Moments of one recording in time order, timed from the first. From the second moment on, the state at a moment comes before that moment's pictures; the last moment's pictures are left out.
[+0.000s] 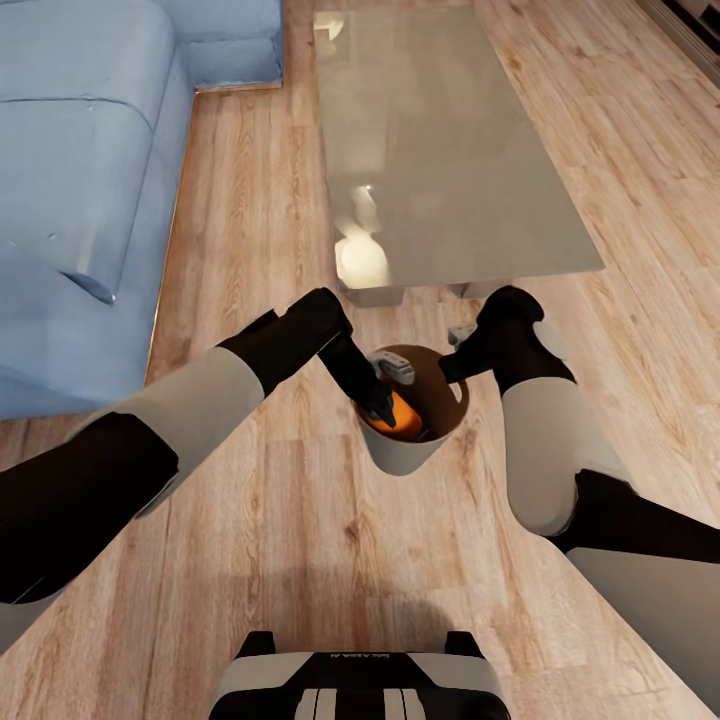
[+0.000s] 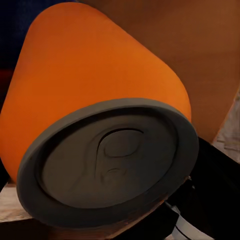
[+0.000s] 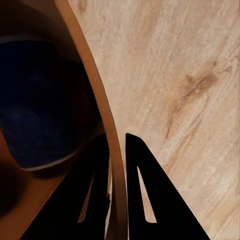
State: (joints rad) left arm -1.56 -0.17 -0.82 -0.51 -0.14 1.05 -1.29; right arm -1.40 0.17 -0.35 -0.76 1.49 1.02 1.22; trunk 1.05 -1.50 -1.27
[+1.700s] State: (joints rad) left arm -1.53 0.08 -0.43 -0.93 -0.14 1.05 -1.31; right arm -1.39 0.17 -0.32 -0.76 1.42 1.03 1.21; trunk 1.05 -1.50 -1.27
